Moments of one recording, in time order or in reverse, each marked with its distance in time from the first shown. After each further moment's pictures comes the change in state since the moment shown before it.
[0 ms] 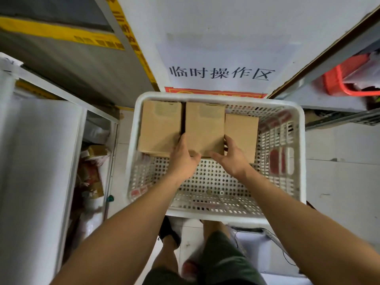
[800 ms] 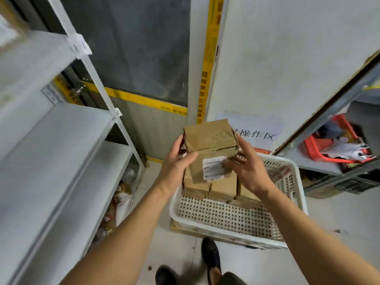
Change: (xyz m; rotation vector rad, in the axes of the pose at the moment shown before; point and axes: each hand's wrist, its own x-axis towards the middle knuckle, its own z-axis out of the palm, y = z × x) left_hand -0.214 -0.027 -0.221 -0.720 0.119 0.529; right_hand -0.224 -0.179 0.025 0.020 0.222 -0.707
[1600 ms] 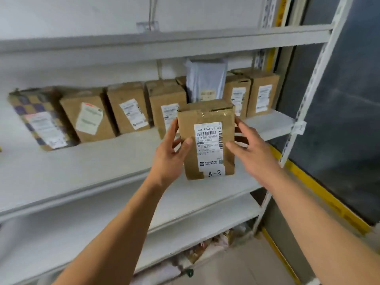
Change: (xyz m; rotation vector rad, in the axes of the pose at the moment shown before) left_hand -0.289 0.154 -0.295 0.371 1.093 0.447; right_hand -0.015 -0.386 0.277 0.197 -0.646 -0.681
